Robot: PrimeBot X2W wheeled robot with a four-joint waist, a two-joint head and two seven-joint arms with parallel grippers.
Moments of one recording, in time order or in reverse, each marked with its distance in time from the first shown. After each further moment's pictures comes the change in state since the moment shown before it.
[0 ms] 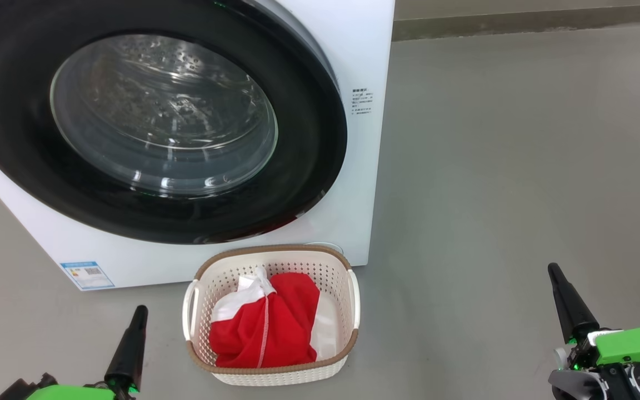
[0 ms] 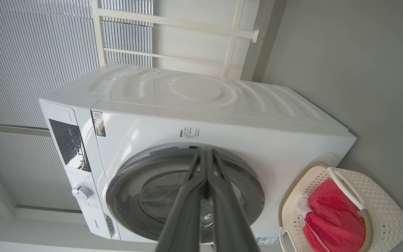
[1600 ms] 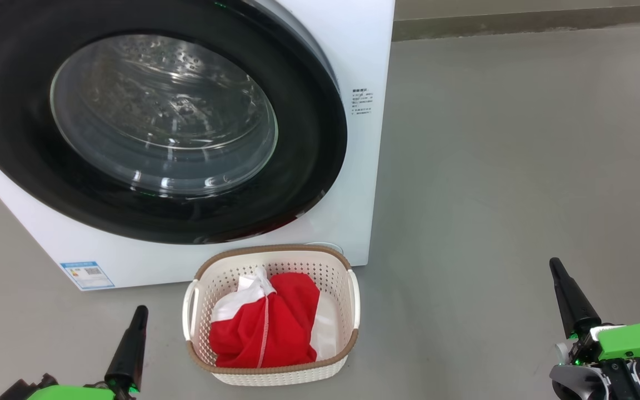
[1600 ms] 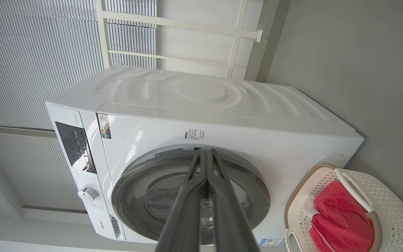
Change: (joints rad) left arm 0.000 -0.004 0.005 0.001 -0.010 0.000 0.008; right arm -0.015 0.001 -0.009 0.000 0.017 -0.001 0.011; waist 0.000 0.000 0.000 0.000
